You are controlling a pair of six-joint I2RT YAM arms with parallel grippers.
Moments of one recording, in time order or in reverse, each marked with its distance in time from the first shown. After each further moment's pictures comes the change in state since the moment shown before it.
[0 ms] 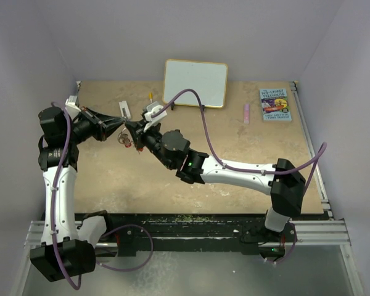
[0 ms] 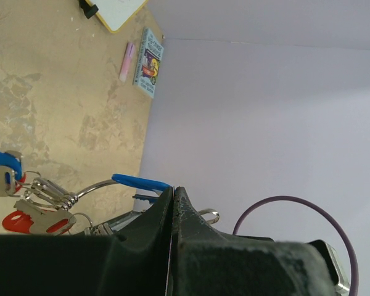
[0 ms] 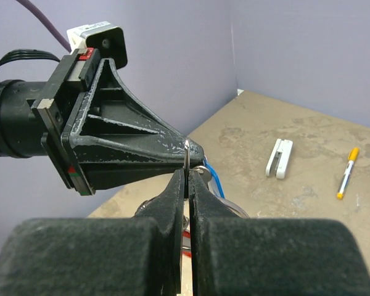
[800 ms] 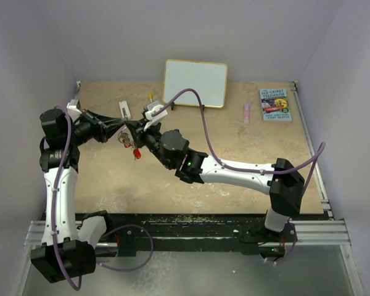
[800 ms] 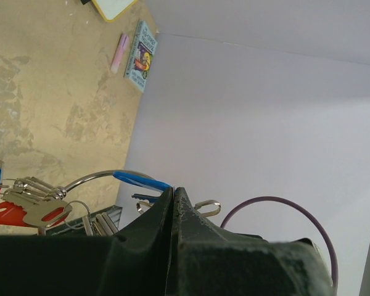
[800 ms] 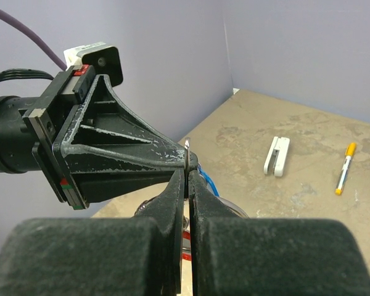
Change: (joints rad) left arm 0.000 -0.012 -0.029 0.008 0.010 -0.090; right arm 0.000 0.010 0.010 -0.005 0.030 0.018
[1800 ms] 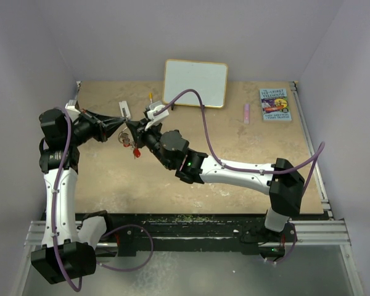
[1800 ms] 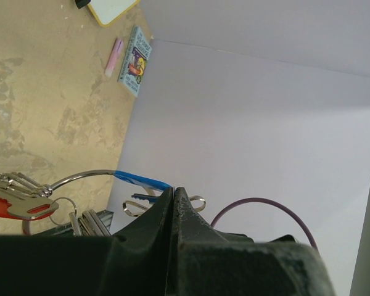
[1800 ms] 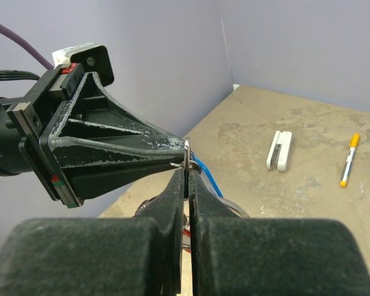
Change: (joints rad) left arm 0.000 -0.011 0.000 0.016 -0.021 -0.055; right arm 0.000 0.000 -0.008 0.000 0.021 0.046
